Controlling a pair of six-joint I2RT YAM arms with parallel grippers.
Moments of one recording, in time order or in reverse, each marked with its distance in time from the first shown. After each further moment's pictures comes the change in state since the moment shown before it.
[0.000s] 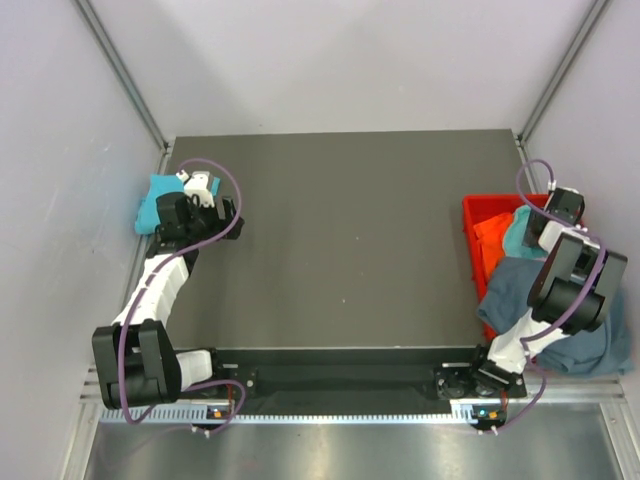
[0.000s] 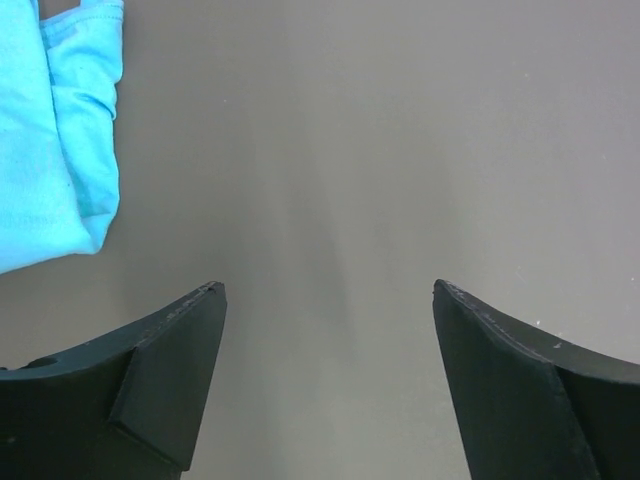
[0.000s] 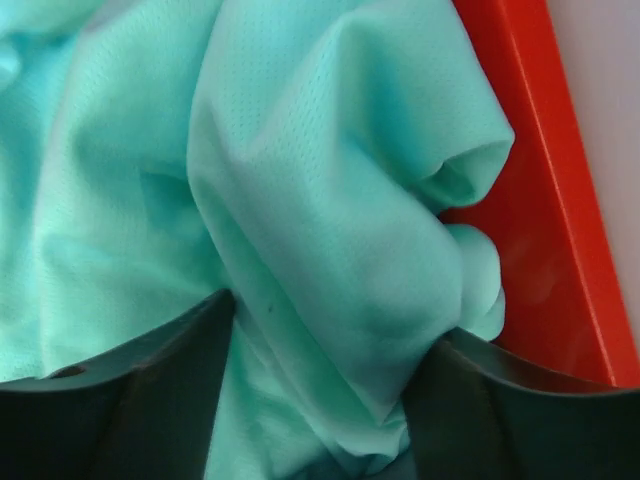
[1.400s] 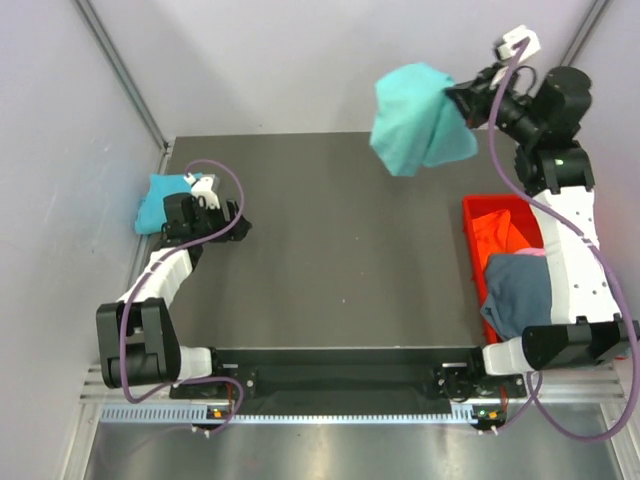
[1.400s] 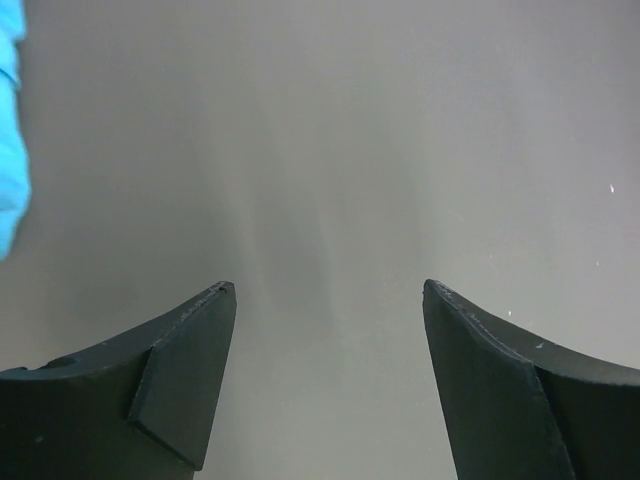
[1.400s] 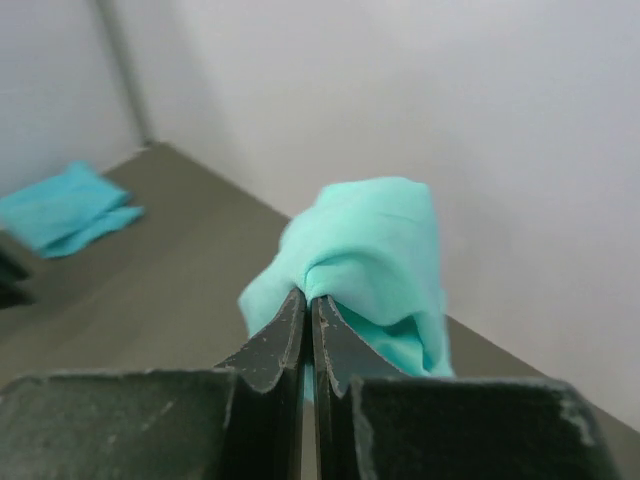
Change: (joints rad) left arm -0.005 0.111 -0.014 0.053 0.095 -0.055; right arm 0.537 -0.298 0.782 -0.198 -0.726 0.111
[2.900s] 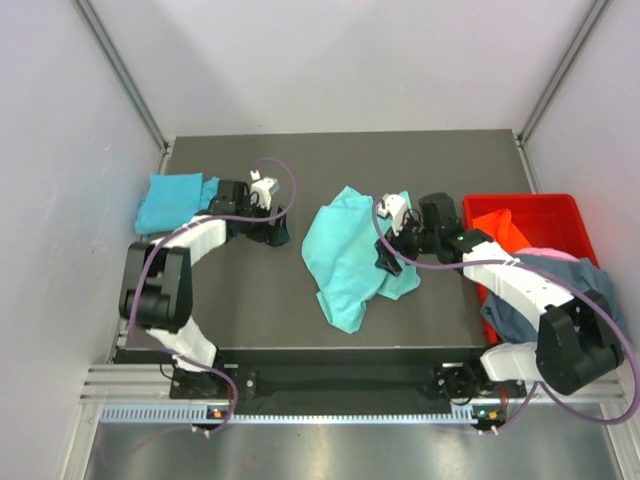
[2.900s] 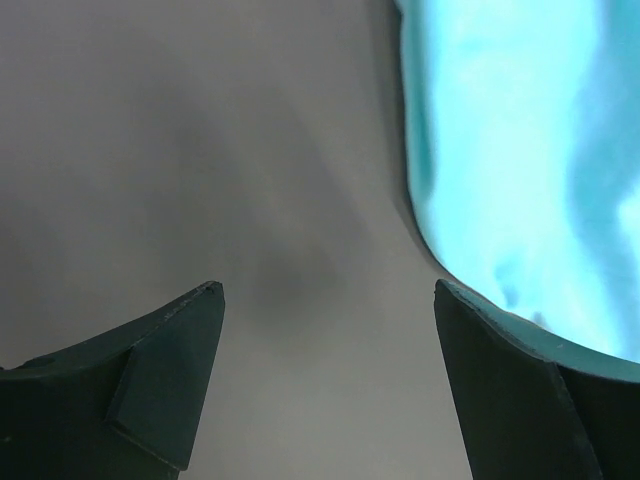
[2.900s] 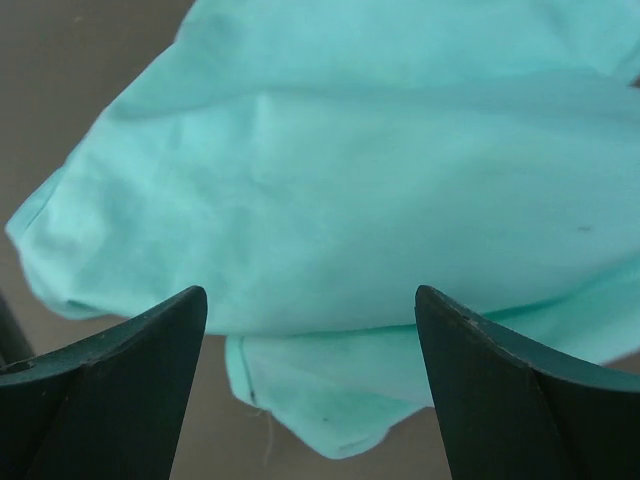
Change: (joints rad) left arm -0.259 0.307 0.224 -0.181 0.023 0.188; right arm 0.391 -0.092 -0.895 0.040 0.074 -0.264
